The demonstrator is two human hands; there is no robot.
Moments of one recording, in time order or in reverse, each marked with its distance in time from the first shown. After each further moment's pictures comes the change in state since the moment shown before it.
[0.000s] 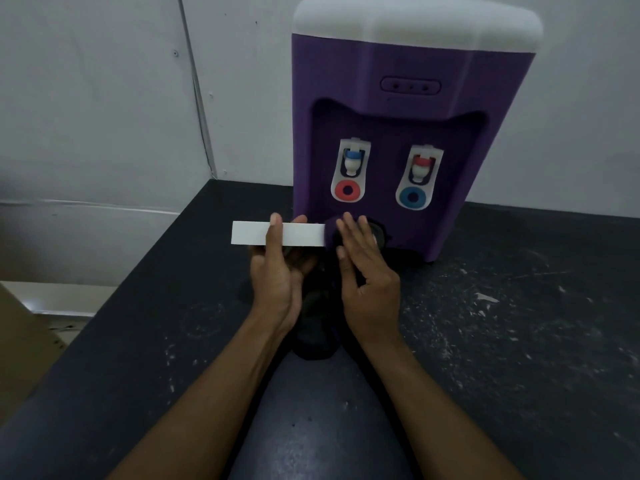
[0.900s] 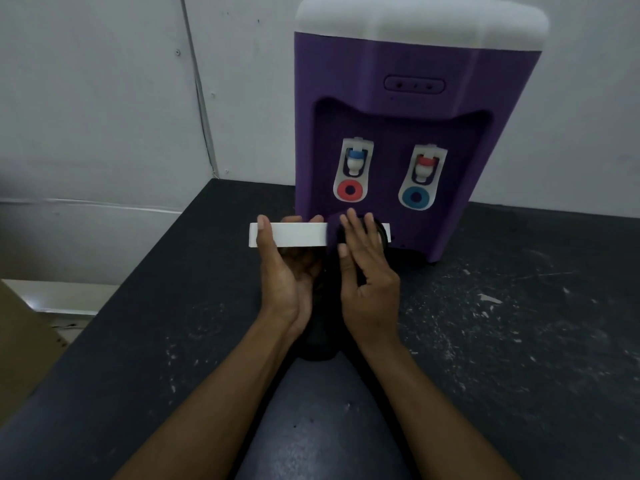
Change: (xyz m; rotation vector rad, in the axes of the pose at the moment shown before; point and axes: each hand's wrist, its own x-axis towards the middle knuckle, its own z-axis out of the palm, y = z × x) left_hand -0.007 -0.005 0.000 0.084 -0.130 -0.019; right_hand 0.000 -0.005 0.006 0.021 0.042 0.010
